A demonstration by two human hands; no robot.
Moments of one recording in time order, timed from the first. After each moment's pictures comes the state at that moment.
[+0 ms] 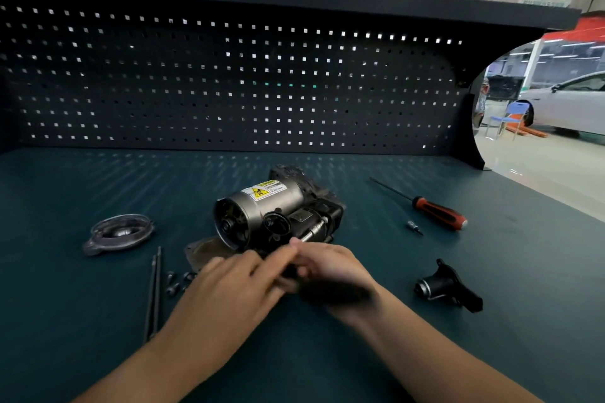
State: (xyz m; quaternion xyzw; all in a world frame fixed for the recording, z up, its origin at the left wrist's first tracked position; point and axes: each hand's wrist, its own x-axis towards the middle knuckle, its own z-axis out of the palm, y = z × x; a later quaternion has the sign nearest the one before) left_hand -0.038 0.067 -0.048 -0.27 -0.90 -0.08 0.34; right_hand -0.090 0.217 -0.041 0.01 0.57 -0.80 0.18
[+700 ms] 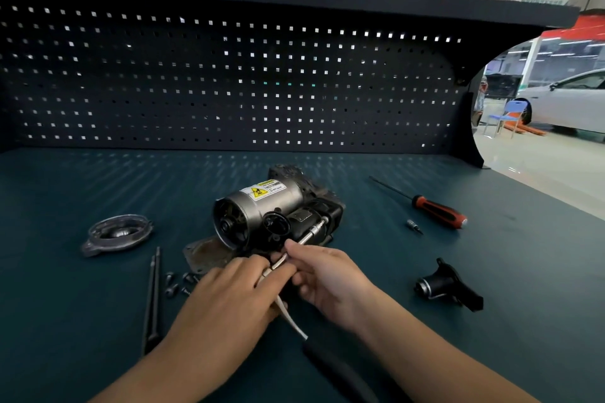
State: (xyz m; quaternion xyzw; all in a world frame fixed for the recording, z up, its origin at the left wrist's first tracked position) left_hand -0.034 0.070 -0.055 -0.27 -0.91 -0.03 0.30; right_hand -0.085 0.214 -0.038 0.01 0.60 -0.77 0.20
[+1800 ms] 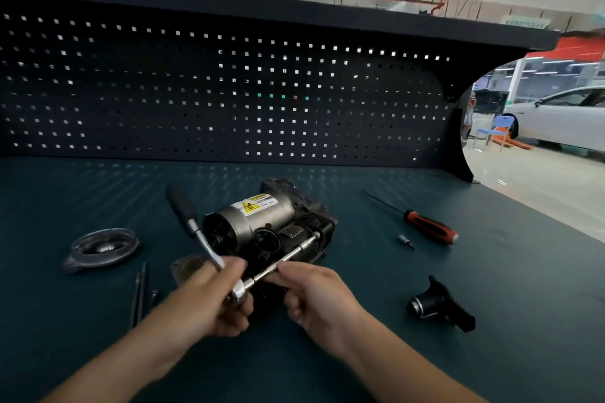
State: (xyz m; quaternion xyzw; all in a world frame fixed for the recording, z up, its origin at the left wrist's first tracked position) left_hand -0.057 0.065 -0.038 0.03 -0.70 -0.71 -0.02; right_hand -0.081 0.212 -0.036 0.02 0.59 -0.78 0.18
